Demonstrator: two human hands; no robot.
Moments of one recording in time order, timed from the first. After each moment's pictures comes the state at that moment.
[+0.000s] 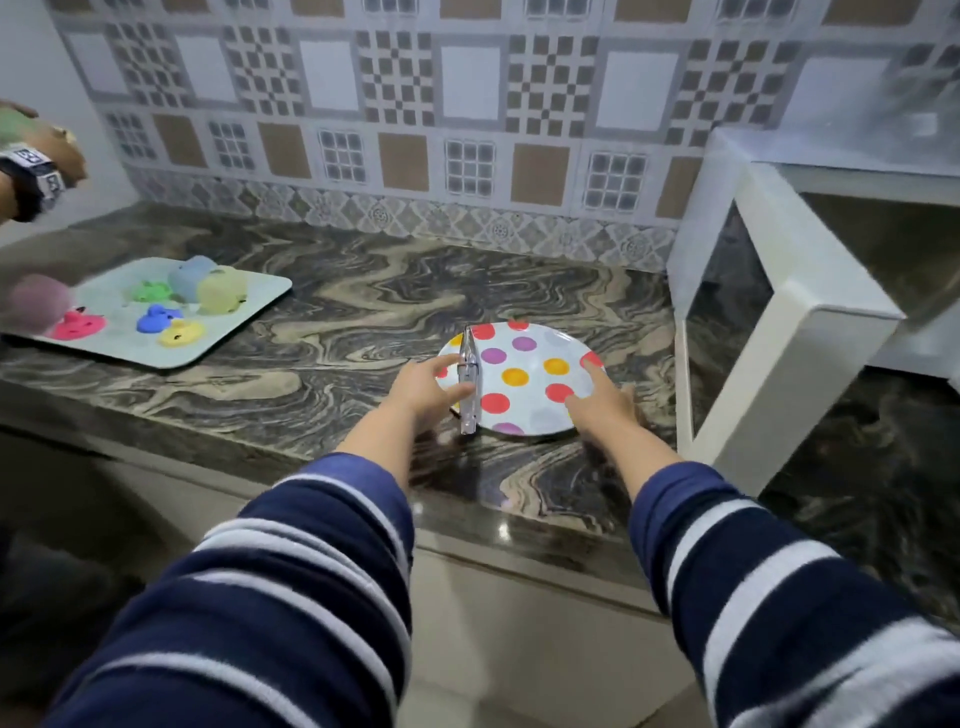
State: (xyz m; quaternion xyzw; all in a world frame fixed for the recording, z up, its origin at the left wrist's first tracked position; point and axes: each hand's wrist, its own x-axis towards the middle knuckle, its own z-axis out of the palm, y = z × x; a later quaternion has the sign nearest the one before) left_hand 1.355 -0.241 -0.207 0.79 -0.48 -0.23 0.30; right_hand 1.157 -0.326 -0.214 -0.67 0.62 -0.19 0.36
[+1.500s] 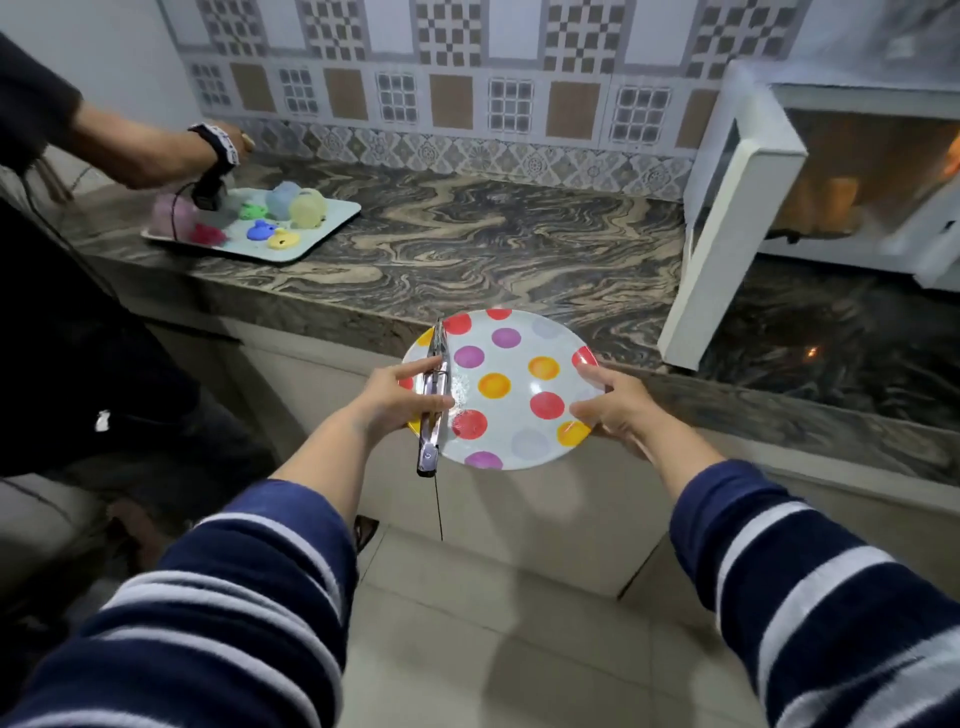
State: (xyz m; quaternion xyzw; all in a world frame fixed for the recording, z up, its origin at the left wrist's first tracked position) left_hand 1.309 0.025 -0.217 0.71 -0.33 -0.41 0.47; right_hand 1.088 -0.120 -0.245 -0.56 0.50 -0.25 0.61
